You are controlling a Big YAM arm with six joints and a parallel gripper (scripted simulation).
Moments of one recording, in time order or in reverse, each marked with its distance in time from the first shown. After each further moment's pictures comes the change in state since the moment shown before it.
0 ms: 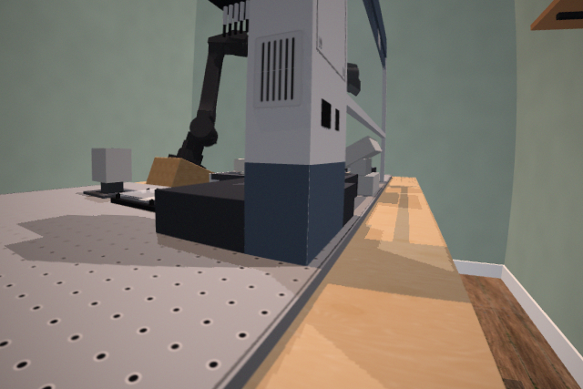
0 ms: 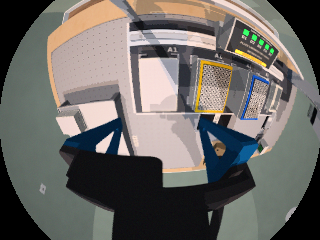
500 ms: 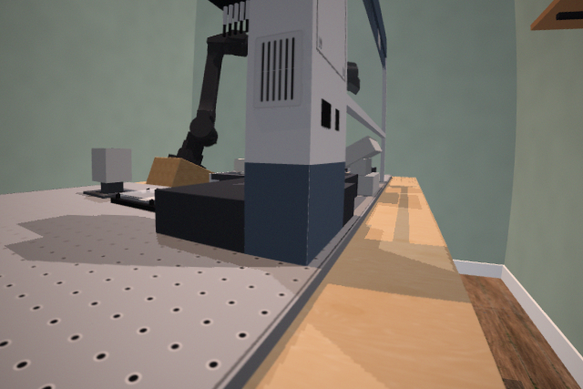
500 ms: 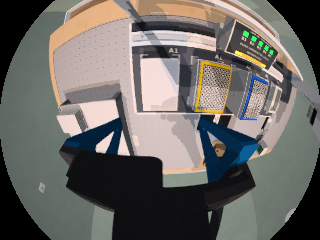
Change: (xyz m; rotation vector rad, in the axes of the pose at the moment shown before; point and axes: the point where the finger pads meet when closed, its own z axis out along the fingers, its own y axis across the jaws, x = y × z) arm 0.001 0.001 -0.005 -0.007 -0.012 -0.009
